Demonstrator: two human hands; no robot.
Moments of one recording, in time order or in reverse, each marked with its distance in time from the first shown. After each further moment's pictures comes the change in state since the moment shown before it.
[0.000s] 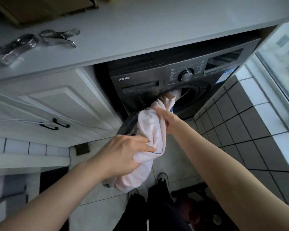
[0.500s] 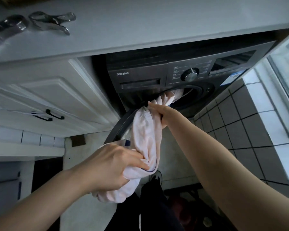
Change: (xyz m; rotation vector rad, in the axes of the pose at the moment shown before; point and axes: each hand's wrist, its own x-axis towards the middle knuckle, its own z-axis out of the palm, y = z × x) left_hand -0.003 0.003 0.002 -0.032 -0.097 0.051; right_hand 0.036 -0.038 0.015 -0.347 -0.019 0.213
